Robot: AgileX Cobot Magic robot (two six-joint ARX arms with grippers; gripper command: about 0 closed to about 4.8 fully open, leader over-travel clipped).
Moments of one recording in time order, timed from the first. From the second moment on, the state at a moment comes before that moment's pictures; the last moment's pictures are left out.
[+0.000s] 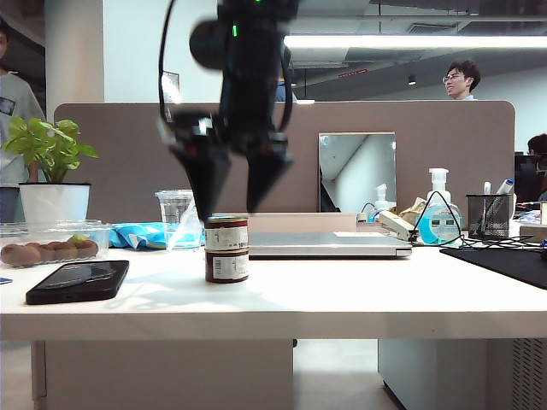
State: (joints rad) left arm -0.19 0.11 0.71 -0.87 0.25 0.05; right arm 0.70 2.32 2.29 -1.19 0.05 -0.29
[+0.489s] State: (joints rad) left arm -0.19 0.11 0.71 -0.87 0.25 0.05; right arm 0.80 2.03 2.29 -1.23 0.04 -0.28
